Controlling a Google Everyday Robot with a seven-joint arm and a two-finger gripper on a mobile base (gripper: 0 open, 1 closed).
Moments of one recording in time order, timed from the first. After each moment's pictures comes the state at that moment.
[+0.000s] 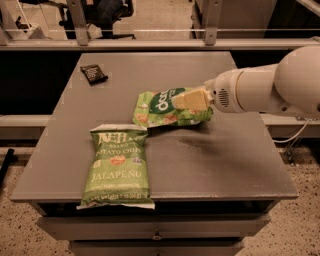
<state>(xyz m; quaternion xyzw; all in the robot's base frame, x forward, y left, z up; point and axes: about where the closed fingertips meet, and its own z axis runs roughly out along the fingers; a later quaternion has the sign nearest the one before) 0.566 -0.104 0.908 -0.26 0.83 0.17 0.46</state>
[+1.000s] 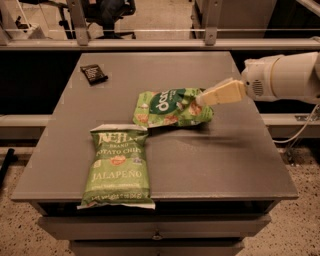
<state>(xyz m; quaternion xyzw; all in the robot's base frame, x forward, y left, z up) 0.594 -0.174 0.923 -0.31 0.80 0.13 0.49</state>
